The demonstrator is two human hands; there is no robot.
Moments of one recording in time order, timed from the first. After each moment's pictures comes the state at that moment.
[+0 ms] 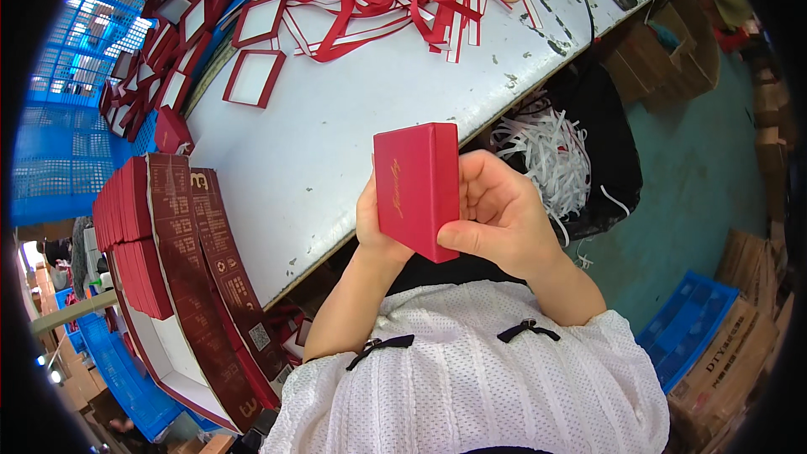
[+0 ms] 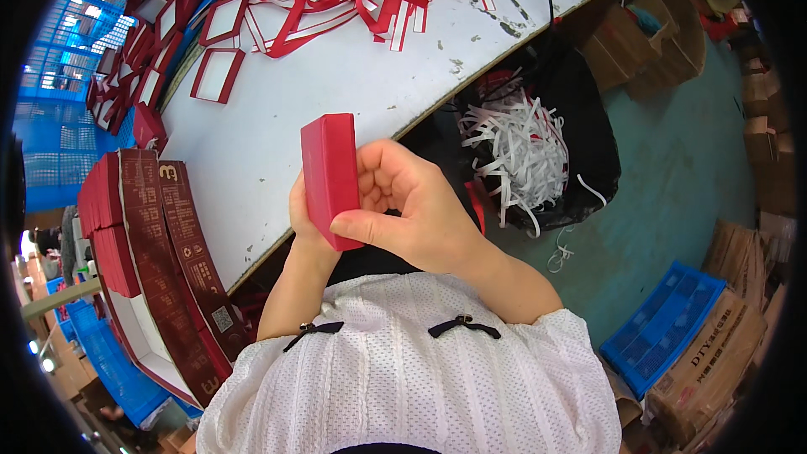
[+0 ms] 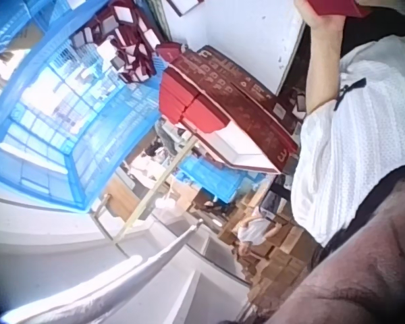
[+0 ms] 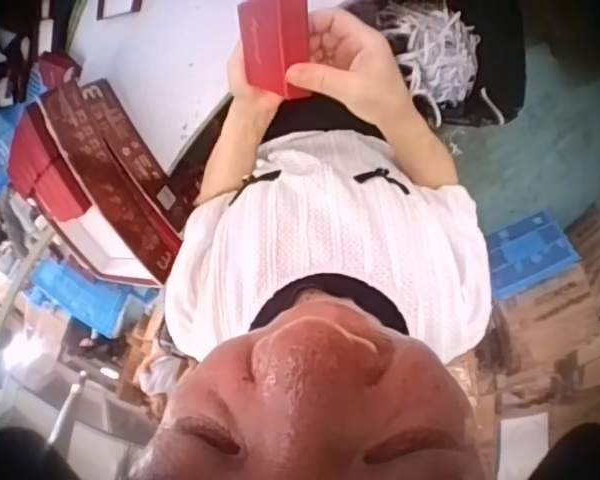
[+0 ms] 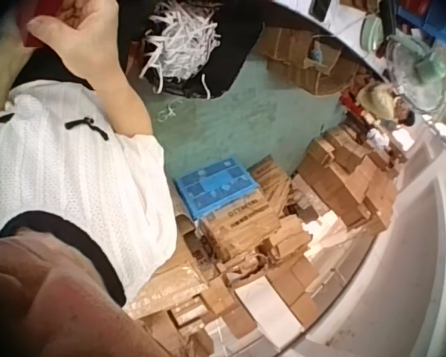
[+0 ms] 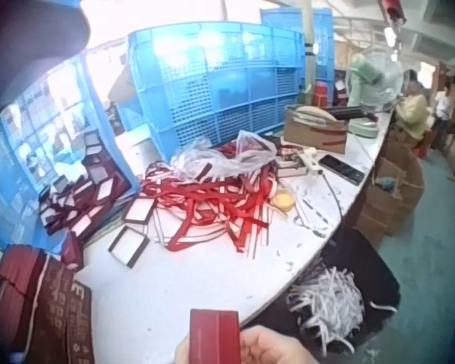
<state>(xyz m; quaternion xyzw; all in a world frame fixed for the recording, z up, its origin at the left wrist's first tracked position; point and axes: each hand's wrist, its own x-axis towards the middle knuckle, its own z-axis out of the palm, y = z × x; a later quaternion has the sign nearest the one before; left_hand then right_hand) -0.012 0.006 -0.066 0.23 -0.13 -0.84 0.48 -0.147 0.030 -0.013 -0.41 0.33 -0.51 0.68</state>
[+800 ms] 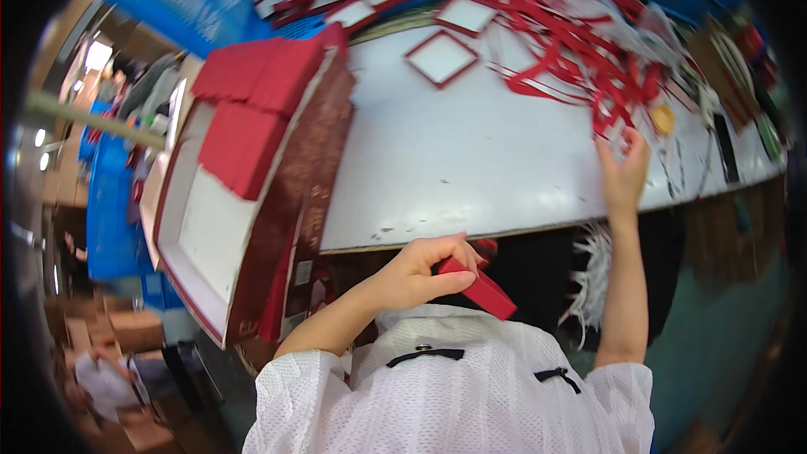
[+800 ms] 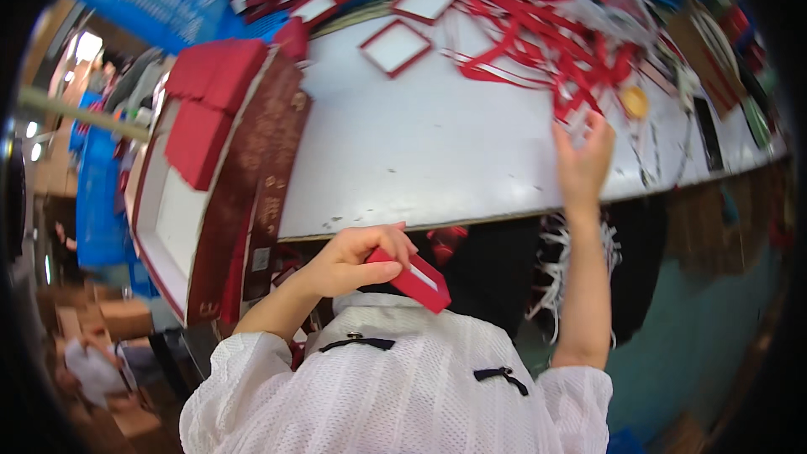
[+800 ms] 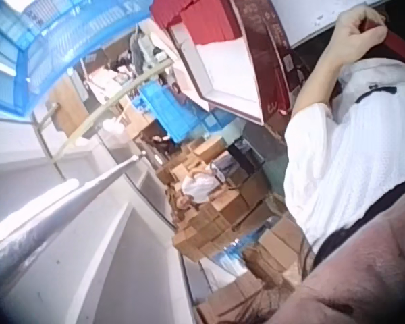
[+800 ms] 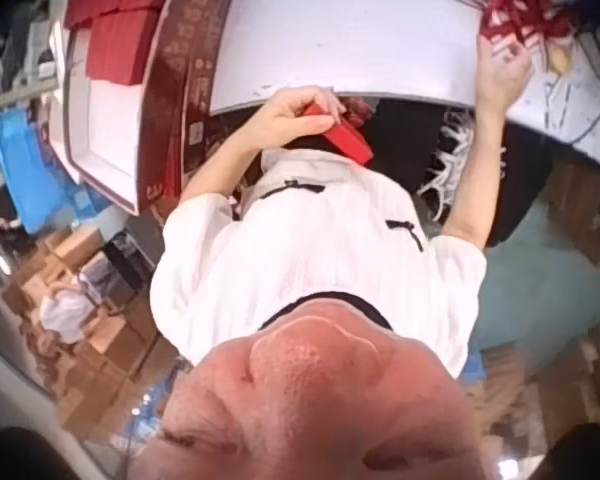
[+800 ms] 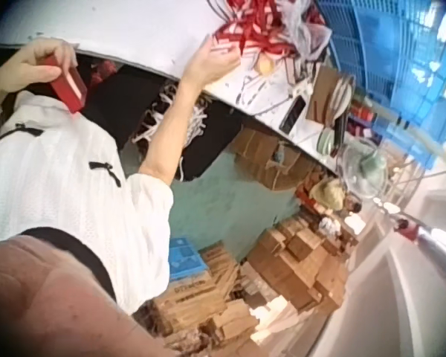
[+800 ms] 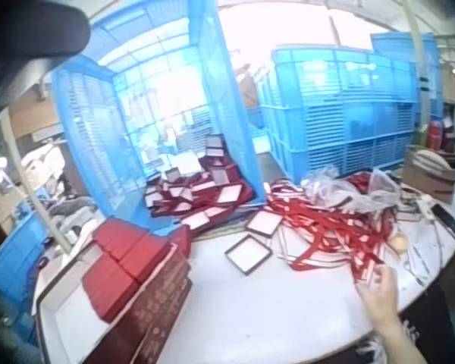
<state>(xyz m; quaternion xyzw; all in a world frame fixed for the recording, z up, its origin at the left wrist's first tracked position) 0.092 0.056 -0.026 0.39 -0.57 -0.60 0.40 -0.166 -0.114 -0.088 -0.65 0.59 -0.47 0.07</state>
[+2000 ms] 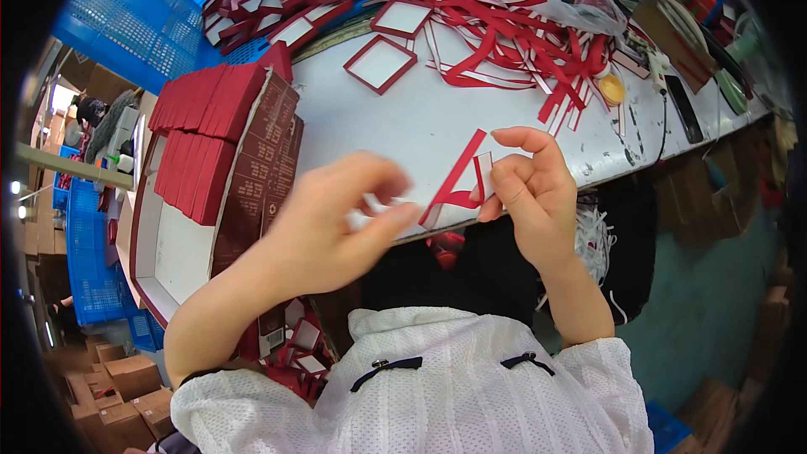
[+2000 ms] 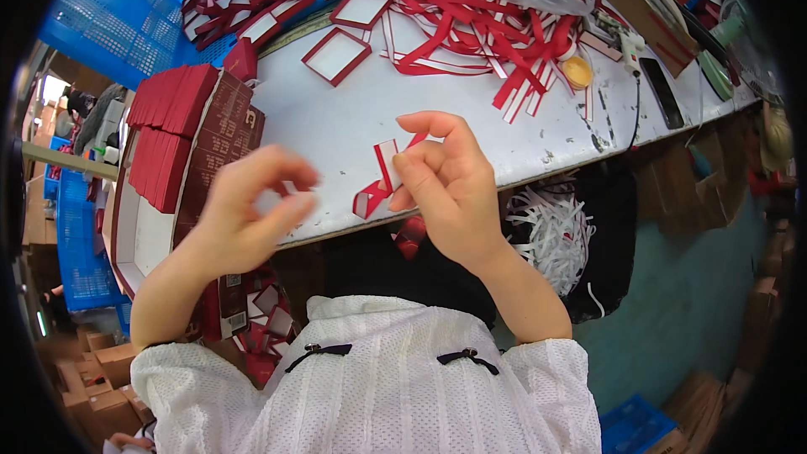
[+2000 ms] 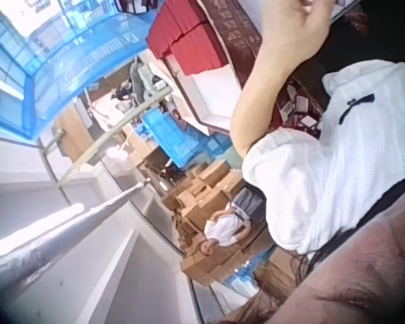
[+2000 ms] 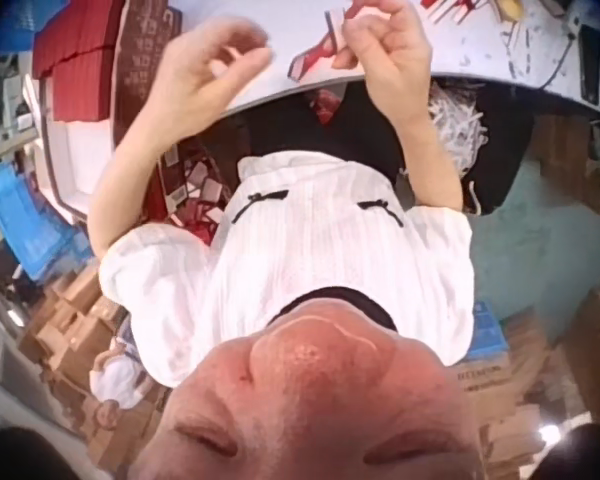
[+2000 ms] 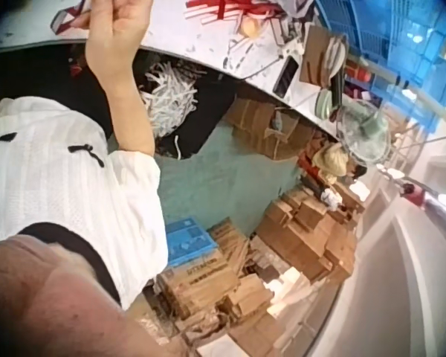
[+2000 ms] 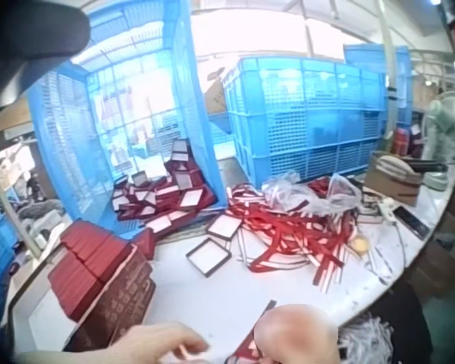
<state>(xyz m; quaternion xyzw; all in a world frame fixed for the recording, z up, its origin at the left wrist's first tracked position) 0.090 0.012 0.077 0.50 -0.76 -0.29 0.30 -0.102 -0.018 0.017 -0.50 0.30 -0.51 0.63</state>
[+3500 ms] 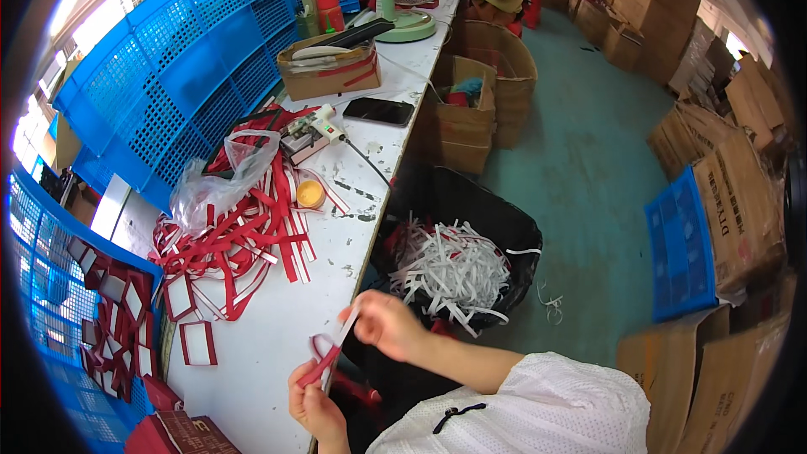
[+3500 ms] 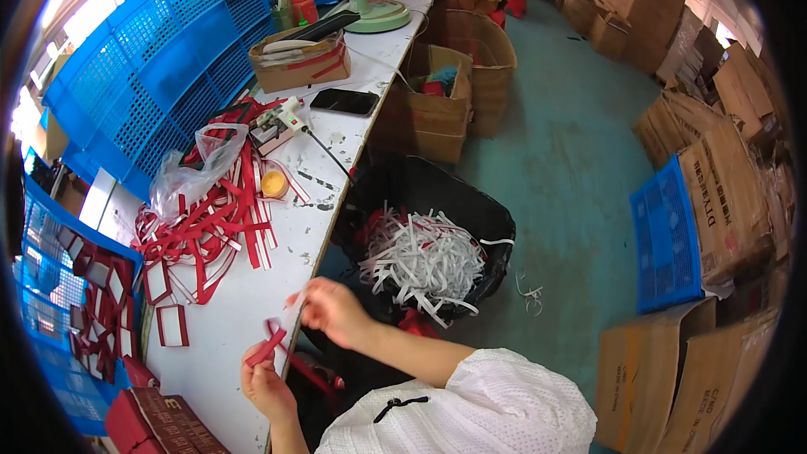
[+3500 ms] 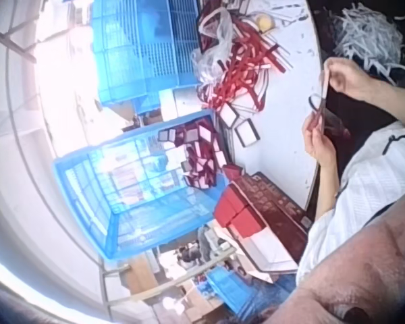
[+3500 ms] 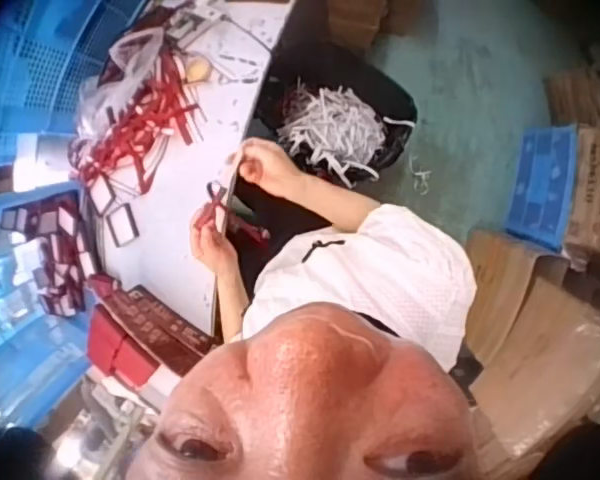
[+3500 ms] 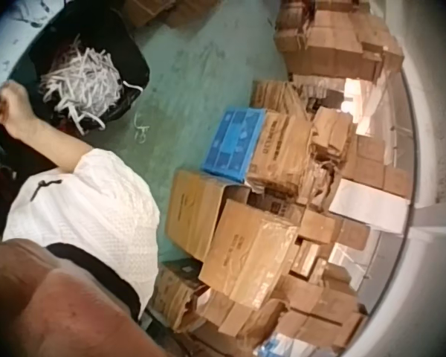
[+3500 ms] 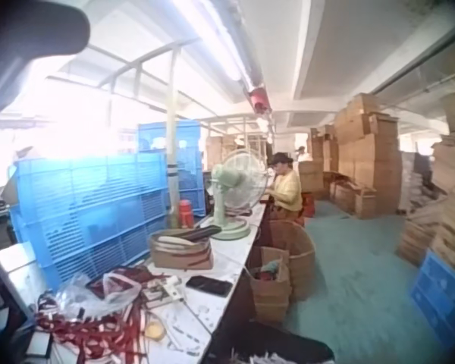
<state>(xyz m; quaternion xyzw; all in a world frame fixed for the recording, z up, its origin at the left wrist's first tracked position) -0.035 0.015 -0.041 0.37 -0.45 -0.51 0.63 -0.187 0.009 -0.070 -0.05 0.18 -0.72 0.67</state>
